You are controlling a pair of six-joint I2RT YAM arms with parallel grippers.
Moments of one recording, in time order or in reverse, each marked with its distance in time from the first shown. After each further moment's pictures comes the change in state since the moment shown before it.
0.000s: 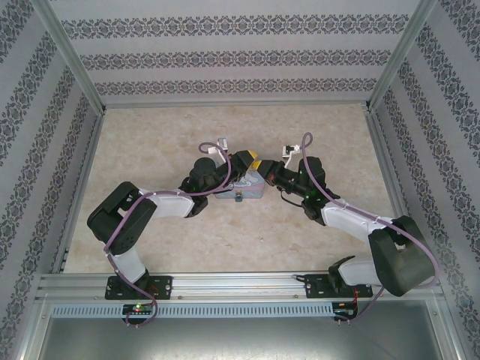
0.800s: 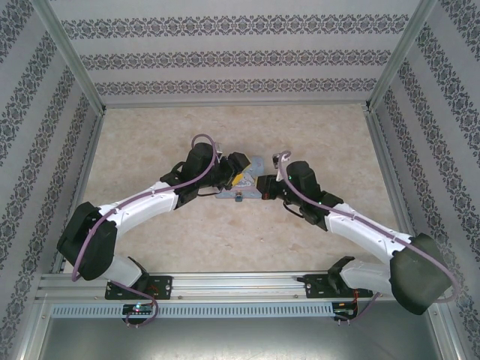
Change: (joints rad) left arm 0.023 -0.260 0.154 -0.890 0.103 -0.031; right arm 0.168 -0.156 0.086 -0.543 0.316 -0.599
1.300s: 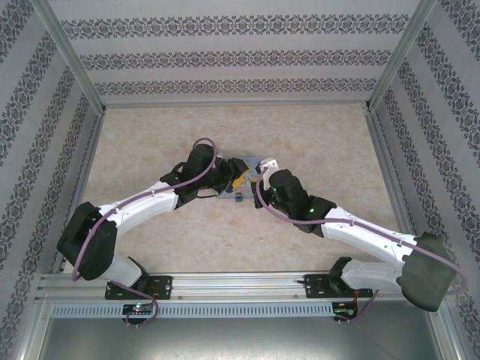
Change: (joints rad) left arm 0.000 0.003 0.000 -0.045 0.029 -0.073; right arm 0.205 -0.014 0.075 -0.117 0.356 -0.268
